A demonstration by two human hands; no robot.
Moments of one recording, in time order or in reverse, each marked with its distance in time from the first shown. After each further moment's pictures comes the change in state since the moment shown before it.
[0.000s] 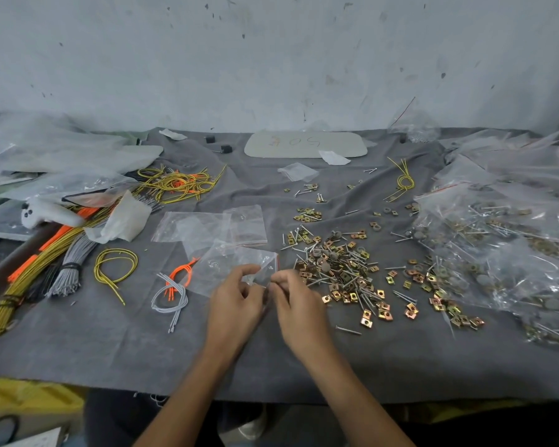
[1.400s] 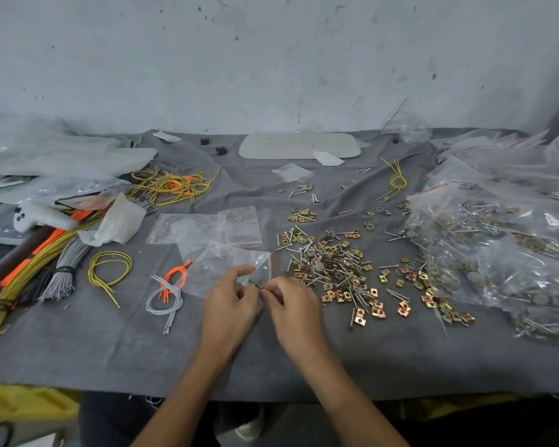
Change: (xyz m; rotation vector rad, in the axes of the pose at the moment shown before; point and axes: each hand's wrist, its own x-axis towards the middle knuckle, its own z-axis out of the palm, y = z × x) left_hand -0.001 0.000 0.000 0.010 0.006 0.017; right_hand -0.001 -0.006 -0.004 -0.099 -0.003 -0.024
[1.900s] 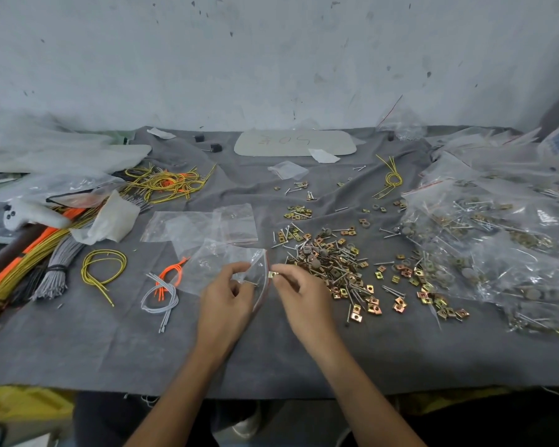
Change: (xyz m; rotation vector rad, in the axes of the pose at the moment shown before) left_hand 0.000 0.000 0.000 -0.024 -0.002 -0.004; right_hand 0.007 0.008 -0.015 0.316 0.048 0.134
